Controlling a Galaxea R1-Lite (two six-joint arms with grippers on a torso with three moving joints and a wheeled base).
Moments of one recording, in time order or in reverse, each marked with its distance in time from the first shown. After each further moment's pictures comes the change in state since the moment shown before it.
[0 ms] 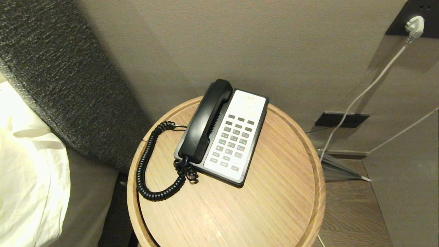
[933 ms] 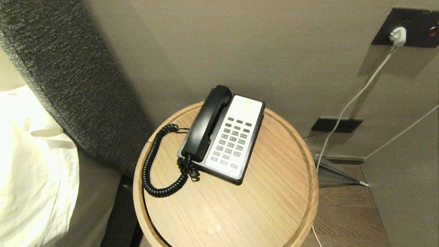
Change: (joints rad) left arm 0.000 0.000 0.000 0.000 0.001 -0.002; right arm 0.000 0.000 0.000 0.001 0.000 0.003
